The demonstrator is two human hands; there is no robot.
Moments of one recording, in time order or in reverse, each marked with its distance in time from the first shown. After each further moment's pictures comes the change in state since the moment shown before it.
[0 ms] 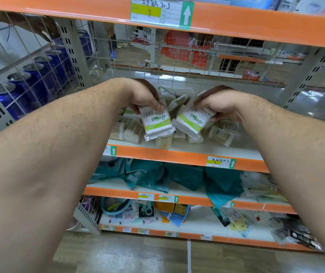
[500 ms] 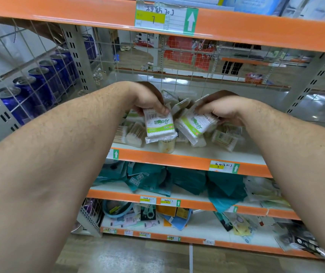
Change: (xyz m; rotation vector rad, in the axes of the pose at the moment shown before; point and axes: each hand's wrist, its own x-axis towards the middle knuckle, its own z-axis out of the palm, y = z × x) left_hand 0.000 0.005 -0.002 -0.023 -0.015 0.003; right_hand 0.007 0.002 0.001 -0.013 -0.050 0.007
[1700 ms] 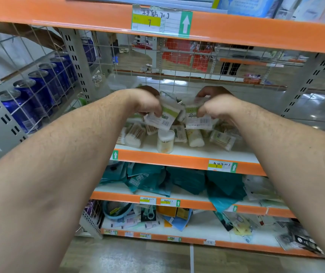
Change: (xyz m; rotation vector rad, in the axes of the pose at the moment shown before) left_hand 0.005 -0.002 0.012 -0.036 0.161 -0.008; right_hand -0.015 -0.012 0.002 -0.207 0.194 -0.118
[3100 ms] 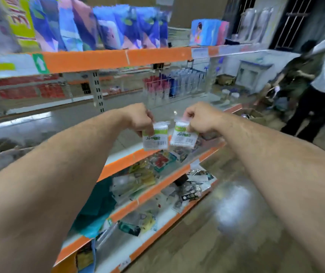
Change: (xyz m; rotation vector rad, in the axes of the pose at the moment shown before) left_hand -0.036 0.427 0.315 0.314 -0.297 0.715; right_hand -0.267 0.344 -0.267 -0.198 0.389 0.425
